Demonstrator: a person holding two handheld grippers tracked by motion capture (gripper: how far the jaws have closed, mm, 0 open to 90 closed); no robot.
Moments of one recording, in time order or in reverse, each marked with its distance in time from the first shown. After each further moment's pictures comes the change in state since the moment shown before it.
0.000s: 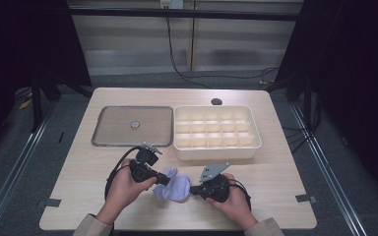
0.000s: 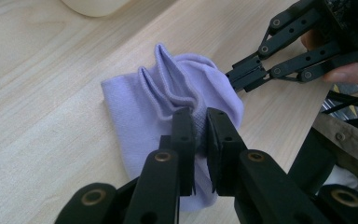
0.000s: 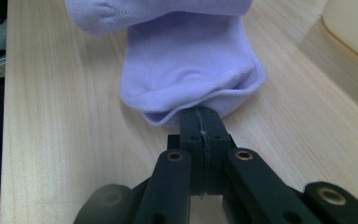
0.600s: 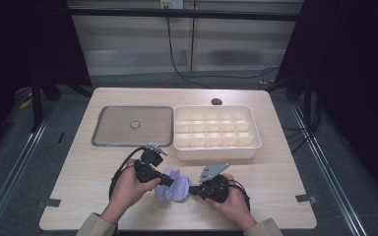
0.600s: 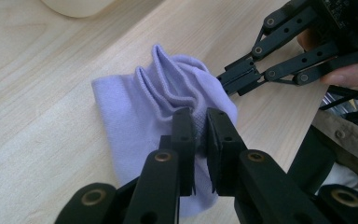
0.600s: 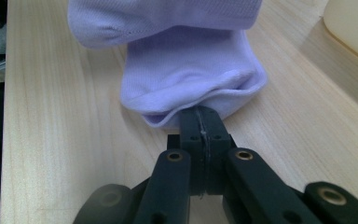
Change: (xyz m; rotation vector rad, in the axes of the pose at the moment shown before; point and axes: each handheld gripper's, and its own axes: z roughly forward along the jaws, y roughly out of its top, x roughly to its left) left arm -0.005 0.006 0.009 0.026 -0.004 0.024; right arm 0.001 0.000 0.001 -0.008 -0.008 -0.004
